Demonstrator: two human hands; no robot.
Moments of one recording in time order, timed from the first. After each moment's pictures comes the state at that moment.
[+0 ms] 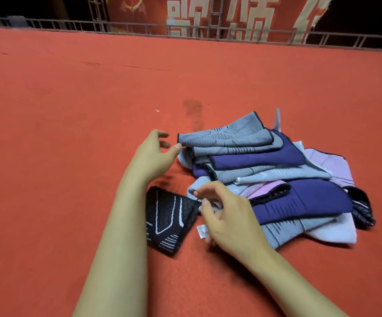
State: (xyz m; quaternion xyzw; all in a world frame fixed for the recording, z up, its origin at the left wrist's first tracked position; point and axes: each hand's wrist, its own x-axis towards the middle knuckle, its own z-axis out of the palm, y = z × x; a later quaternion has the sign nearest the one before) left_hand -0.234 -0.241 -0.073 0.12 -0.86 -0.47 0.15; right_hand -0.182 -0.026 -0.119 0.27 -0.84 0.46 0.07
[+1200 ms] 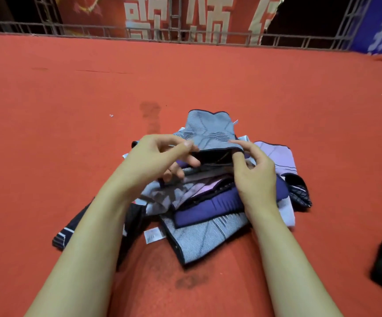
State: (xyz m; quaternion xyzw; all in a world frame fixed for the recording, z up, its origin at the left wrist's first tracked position) left_hand -0.224 -0.127 -0.039 -0.08 -0.79 -0.60 0.02; right_hand -0.255 0.072 -0.094 0.04 -0.75 0.61 0.25
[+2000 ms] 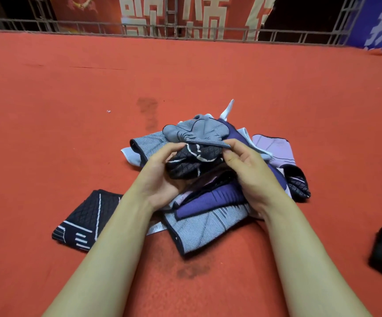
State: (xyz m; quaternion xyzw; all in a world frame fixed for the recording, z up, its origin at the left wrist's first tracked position) left_hand -0.233 -0.106 -0.084 -0.04 -0.40 -0.90 -0.15; right_hand -0.253 0.083 -0.098 0.18 -0.67 0.72 -0.01
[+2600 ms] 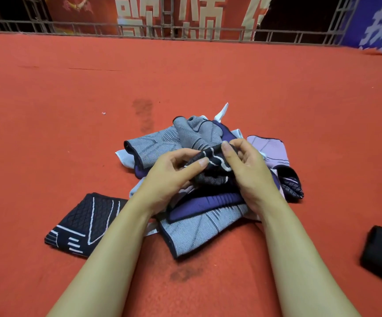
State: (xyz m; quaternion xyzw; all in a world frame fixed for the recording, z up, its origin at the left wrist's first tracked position) left_hand -0.235 -0.089 -0.099 -0.11 -0.68 -0.72 0.01; right_hand -0.252 0.090 -0.095 0.12 -0.70 0.70 0.07
